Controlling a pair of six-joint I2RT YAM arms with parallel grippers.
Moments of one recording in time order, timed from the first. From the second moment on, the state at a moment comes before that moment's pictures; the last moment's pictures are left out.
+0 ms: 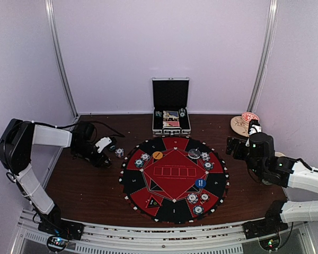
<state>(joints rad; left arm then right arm) -0.27 1.69 0.90 -0.31 0.33 0.55 0.69 0.87 0.50 -0.04 0.66 0.50</state>
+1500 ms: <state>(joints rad) -0.49 2.02 1.42 -0.42 0.31 0.44 0.69 0.87 0.50 -0.03 0.65 0.50</state>
